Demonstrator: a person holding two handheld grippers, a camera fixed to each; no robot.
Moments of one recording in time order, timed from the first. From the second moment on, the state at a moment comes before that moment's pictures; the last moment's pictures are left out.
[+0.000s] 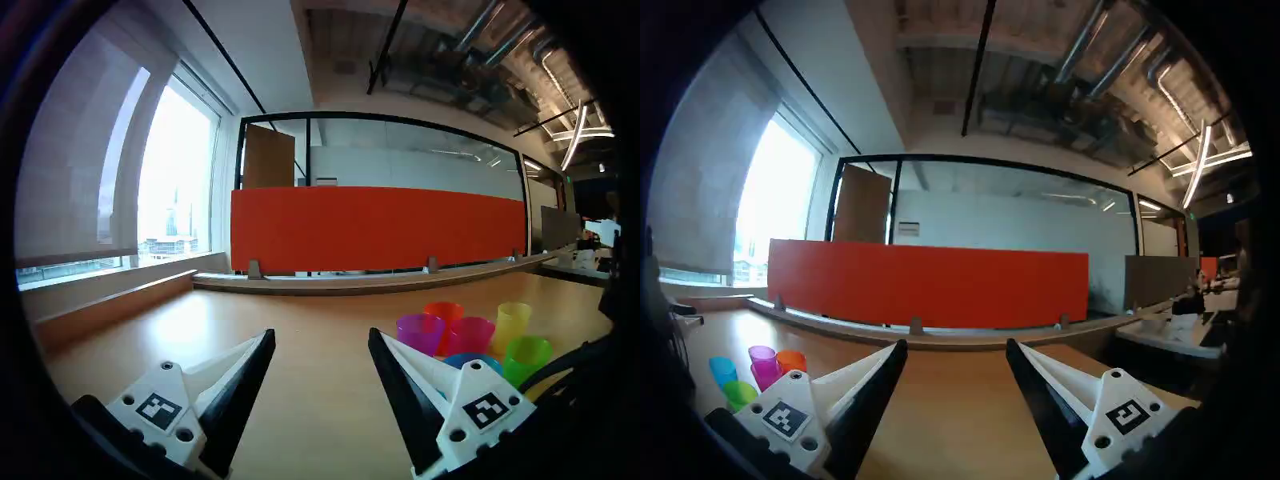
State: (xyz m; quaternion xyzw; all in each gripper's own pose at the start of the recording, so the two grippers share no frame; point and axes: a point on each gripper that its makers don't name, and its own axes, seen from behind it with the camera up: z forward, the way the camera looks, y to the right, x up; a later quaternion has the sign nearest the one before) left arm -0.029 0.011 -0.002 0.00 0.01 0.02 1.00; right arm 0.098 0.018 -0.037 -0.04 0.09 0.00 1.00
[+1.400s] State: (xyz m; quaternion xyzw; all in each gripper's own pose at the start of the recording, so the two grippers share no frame) left arm -0.029 0.010 -0.002 0.00 0.01 0.02 1.00; right arm 0.023 0.008 -0.009 -0.02 0.04 0.03 1.00
